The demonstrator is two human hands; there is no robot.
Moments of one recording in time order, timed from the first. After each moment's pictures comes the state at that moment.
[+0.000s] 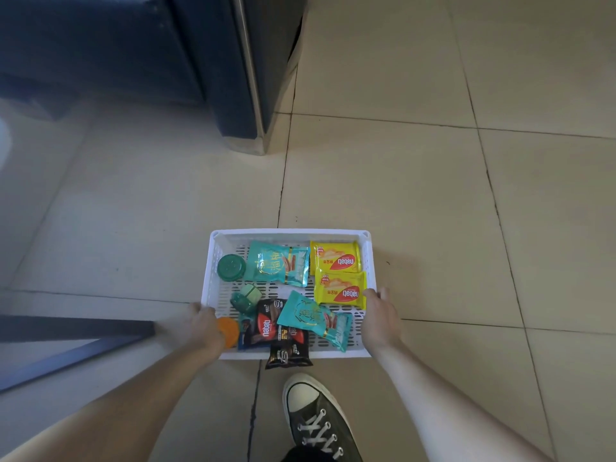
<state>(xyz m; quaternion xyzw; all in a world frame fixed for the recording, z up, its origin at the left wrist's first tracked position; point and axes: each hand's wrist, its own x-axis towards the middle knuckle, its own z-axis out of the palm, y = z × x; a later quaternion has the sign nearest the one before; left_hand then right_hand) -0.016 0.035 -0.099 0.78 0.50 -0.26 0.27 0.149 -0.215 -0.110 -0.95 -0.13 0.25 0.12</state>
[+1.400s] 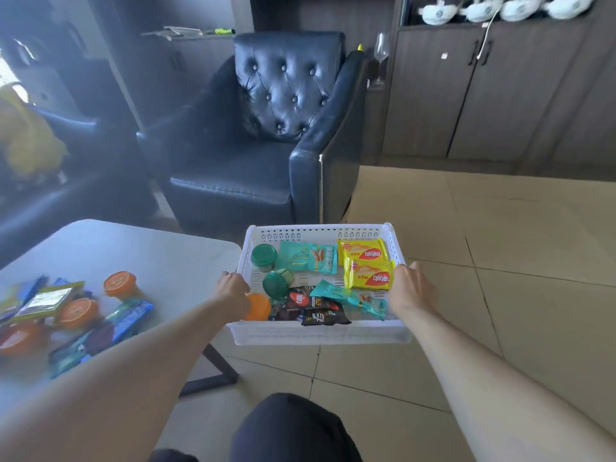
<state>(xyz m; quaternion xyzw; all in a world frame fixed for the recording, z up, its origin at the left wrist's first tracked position) -0.056 0.052 0.261 0.87 0.46 -0.03 0.19 0.158 -0.186 0.241 -0.97 -0.20 0.03 0.11</state>
